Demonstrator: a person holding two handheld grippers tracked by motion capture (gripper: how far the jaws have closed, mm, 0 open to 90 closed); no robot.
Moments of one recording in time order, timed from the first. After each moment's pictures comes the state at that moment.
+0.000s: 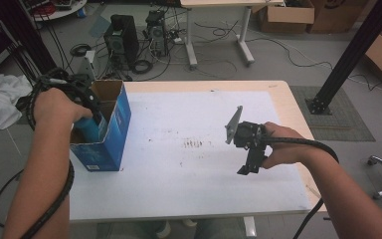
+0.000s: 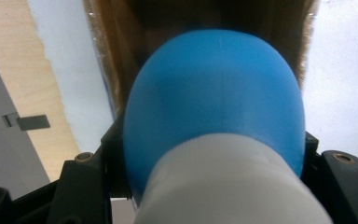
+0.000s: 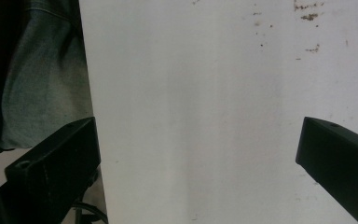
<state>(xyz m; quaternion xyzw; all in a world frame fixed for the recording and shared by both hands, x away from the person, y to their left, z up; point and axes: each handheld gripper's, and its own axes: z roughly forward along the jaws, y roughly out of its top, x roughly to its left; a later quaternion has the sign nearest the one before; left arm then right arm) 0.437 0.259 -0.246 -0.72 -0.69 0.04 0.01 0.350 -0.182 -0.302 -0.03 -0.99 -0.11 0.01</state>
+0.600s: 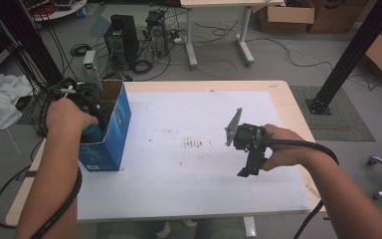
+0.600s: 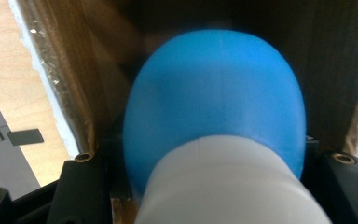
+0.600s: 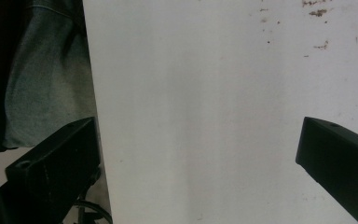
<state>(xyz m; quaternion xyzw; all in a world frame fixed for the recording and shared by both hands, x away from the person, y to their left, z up) 0.443 0.255 -0.280 -0.73 -0.68 0.03 0.02 0.346 -0.182 -0.305 -0.03 -0.99 -0.11 0.01</state>
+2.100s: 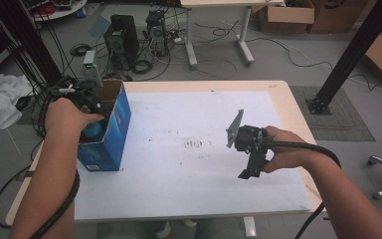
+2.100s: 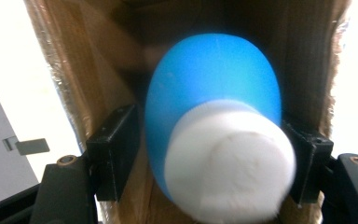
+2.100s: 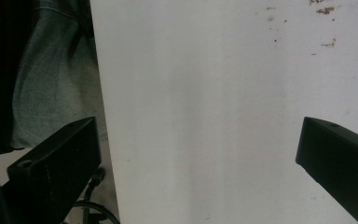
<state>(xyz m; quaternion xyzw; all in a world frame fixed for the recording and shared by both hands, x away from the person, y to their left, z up) 0.436 0.249 -0.264 -0.74 -0.67 0.00 0.00 0.342 -0.184 -0.304 -0.03 -0.99 -0.11 0.02</state>
